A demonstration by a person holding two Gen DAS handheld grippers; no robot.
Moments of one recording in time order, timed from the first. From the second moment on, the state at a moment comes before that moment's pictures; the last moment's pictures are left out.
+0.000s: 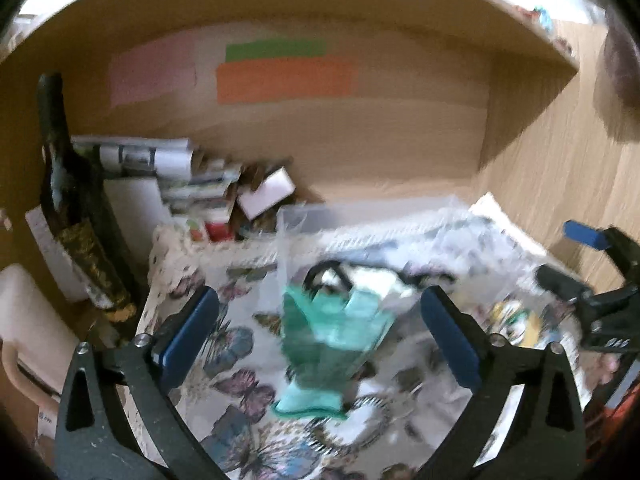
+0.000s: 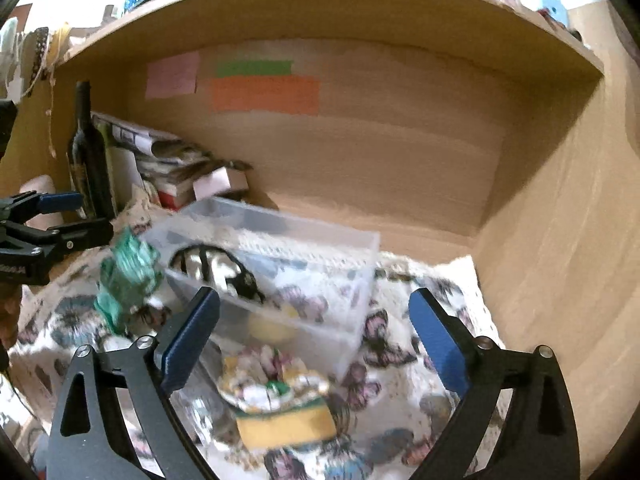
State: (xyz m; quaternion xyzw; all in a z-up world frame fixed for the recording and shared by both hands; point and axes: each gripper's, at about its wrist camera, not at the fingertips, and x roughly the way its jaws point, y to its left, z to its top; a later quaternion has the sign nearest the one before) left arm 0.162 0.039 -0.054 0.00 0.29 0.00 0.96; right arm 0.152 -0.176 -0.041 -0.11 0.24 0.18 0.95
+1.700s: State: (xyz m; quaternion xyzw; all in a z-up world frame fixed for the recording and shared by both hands) left arm 0.156 0.045 -0.049 -0.04 0.30 -0.06 0.95; right arm 0.143 -0.207 -0.021 -0.04 0.21 0.20 0.95
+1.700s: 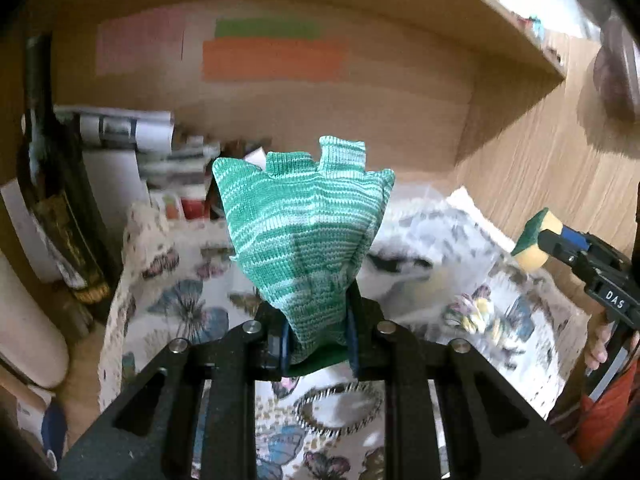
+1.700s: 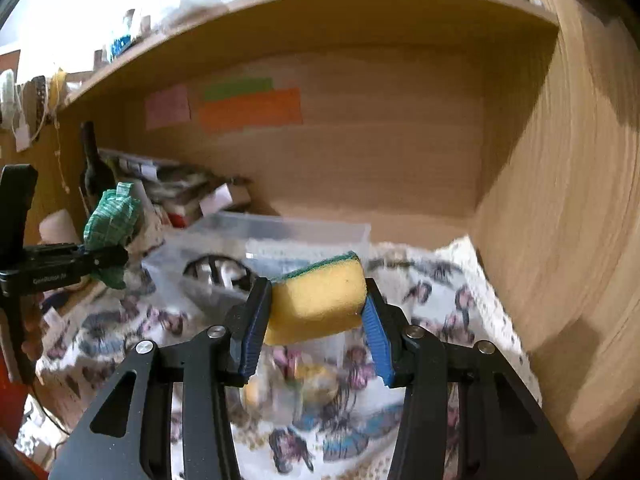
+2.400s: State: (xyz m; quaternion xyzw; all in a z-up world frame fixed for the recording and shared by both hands) left arm 0.229 0.022 -0.052 -0.03 0.32 -0.07 0.94; right arm 0.216 -0.146 -0.025 -0.05 0.24 0.23 0.94
